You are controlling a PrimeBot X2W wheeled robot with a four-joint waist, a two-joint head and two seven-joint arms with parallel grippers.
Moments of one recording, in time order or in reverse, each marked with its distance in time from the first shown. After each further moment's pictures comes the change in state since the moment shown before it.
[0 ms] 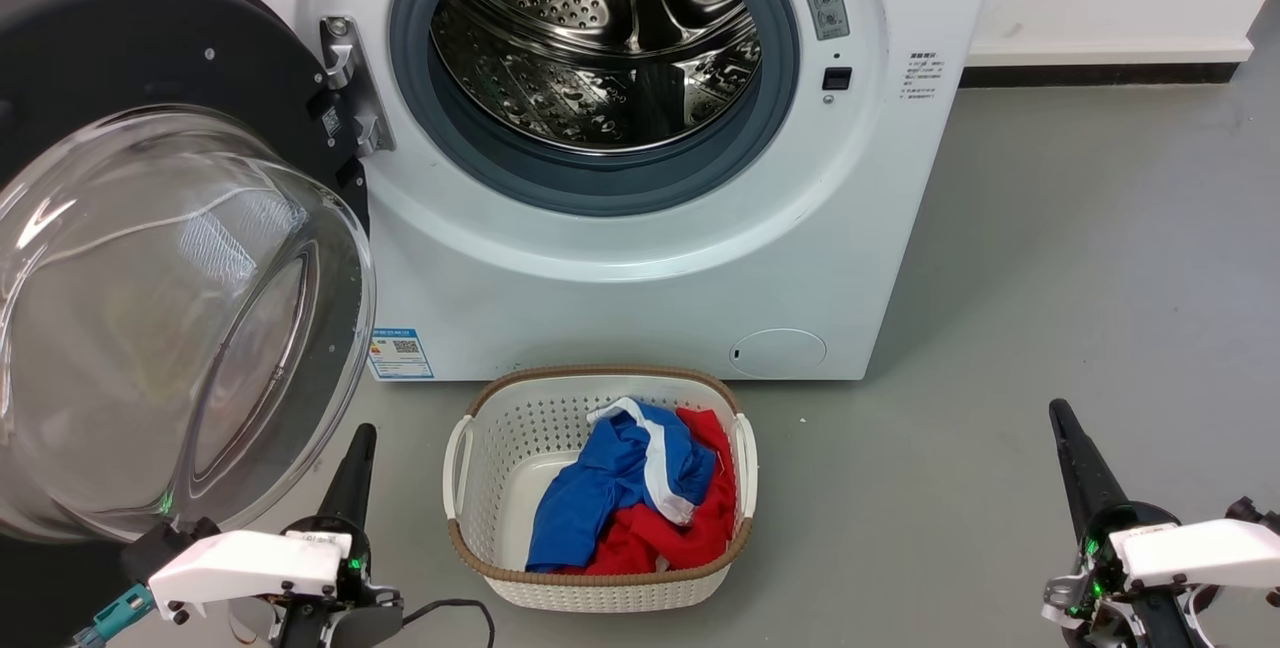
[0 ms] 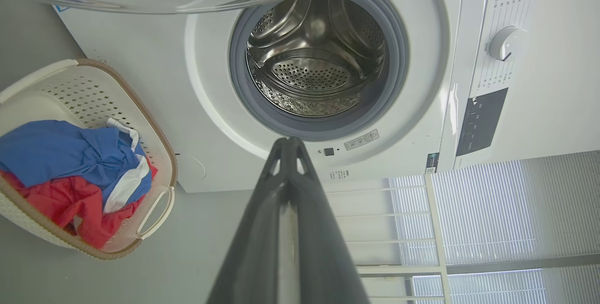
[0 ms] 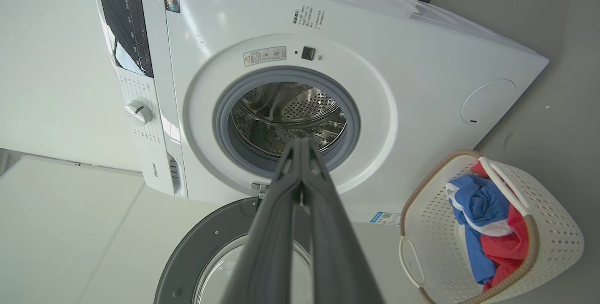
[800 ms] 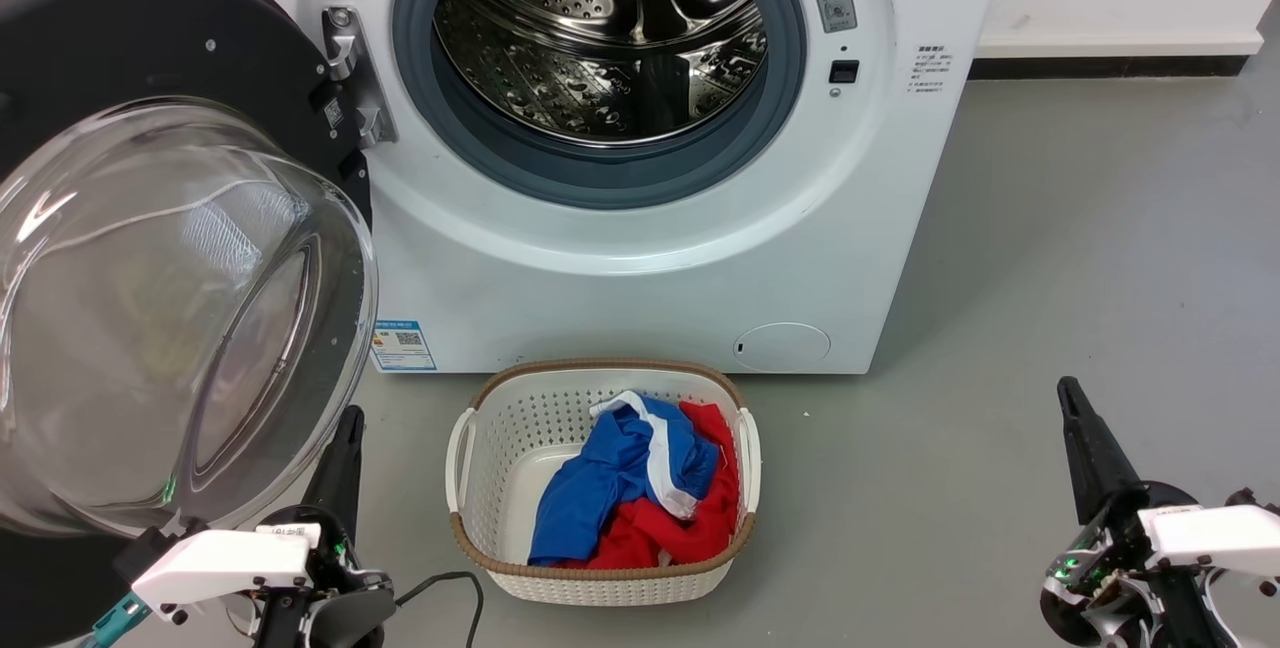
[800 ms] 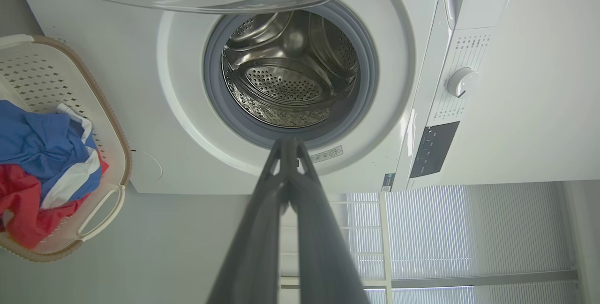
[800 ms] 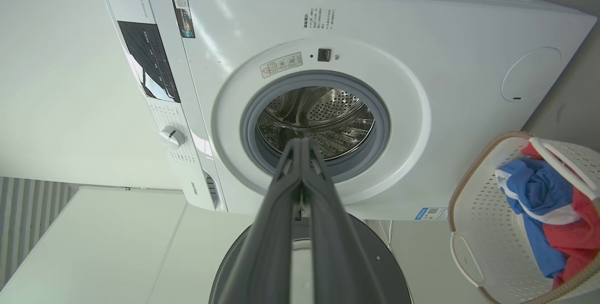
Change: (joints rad) left arm -0.016 -0.029 0.056 -0.001 -0.141 -0.041 0.036; right arm -0.033 0.000 -0.012 0.016 0.184 0.000 0.021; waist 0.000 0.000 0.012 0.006
